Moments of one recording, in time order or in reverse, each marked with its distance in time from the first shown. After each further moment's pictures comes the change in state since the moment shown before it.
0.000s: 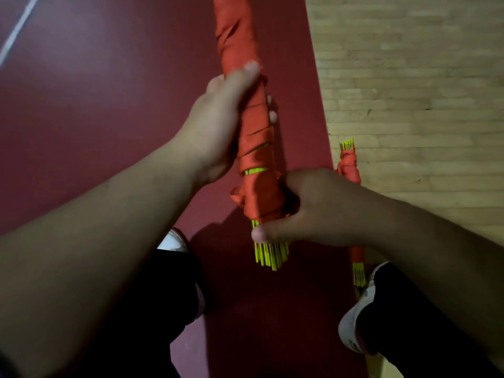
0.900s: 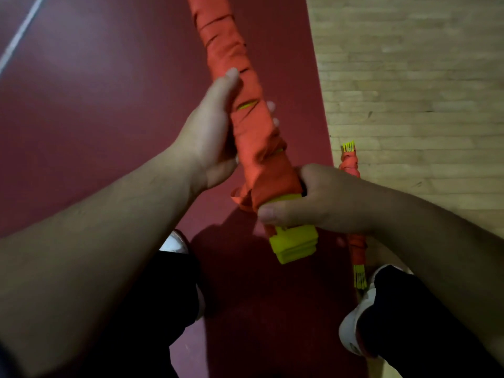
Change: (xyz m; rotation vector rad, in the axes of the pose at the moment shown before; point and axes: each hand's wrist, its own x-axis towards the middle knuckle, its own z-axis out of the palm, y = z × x) left_hand 0.000 -0.002 -0.004 -0.242 -0.015 -0.155; right_hand 0.007 0.006 -0.011 0.343 -0.136 -0.077
